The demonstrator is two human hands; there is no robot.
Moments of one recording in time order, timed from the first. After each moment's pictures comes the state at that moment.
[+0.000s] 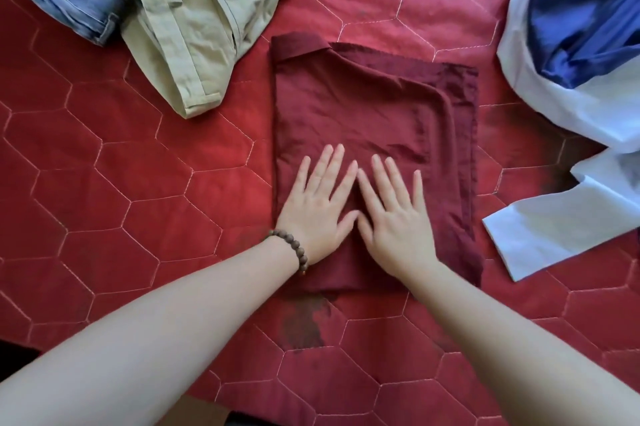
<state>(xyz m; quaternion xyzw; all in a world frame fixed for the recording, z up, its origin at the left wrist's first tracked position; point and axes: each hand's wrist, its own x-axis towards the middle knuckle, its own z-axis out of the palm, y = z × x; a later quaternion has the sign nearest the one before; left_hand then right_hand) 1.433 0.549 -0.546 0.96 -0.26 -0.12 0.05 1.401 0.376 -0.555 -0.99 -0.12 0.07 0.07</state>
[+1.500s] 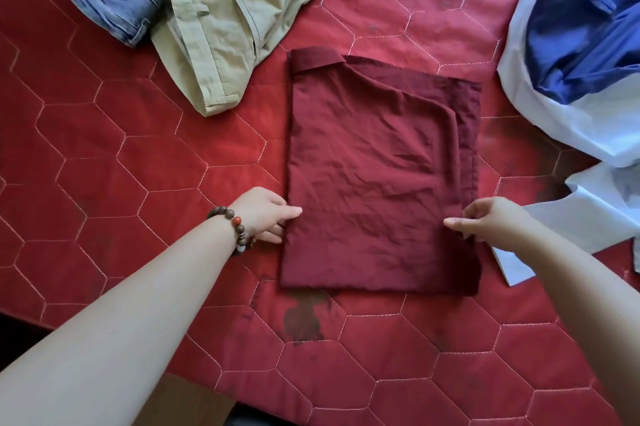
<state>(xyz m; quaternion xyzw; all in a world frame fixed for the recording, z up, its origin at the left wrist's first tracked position) 1.451 0.621 -0.507 0.69 0.27 -0.48 0.47 1.435 0.256 -0.500 -0.85 0.22 0.40 0.26</state>
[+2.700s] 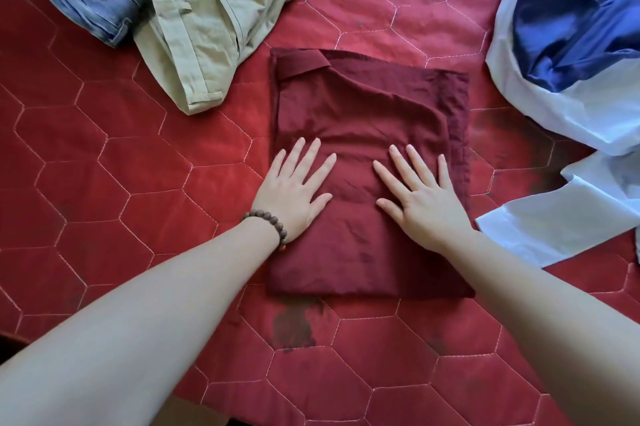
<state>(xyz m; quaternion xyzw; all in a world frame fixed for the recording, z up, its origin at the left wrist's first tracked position) 1.450 0.573 -0.552 0.96 -0.23 -0.17 -0.02 1.430 0.319 -0.544 -0.97 -0.16 0.18 0.02</state>
